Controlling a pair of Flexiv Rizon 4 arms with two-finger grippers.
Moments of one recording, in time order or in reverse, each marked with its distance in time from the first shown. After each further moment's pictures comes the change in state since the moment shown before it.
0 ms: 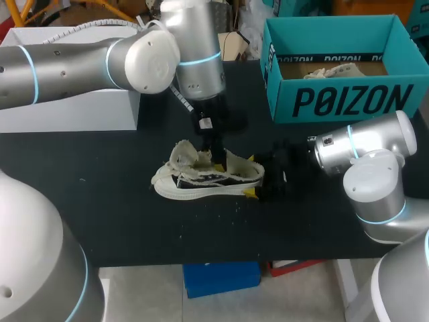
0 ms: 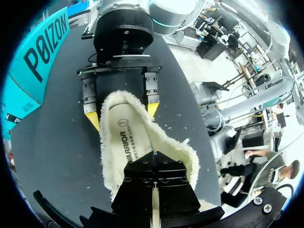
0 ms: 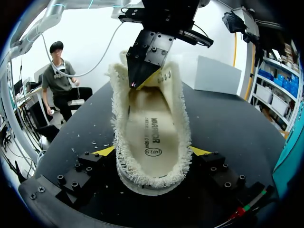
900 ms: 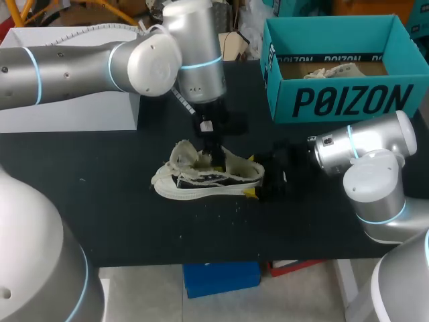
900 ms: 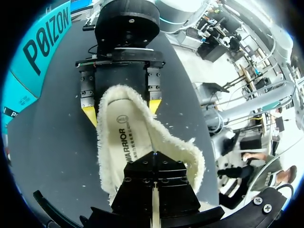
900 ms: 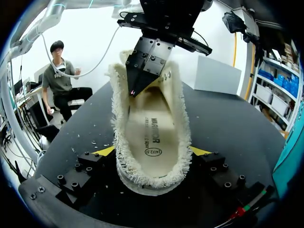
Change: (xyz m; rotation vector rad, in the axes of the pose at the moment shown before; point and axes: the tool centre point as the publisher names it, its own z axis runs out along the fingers) left arm -0.003 0.006 0.007 -0.020 0.014 -0.045; right arm 0.000 0.000 0.000 0.000 0.000 0.000
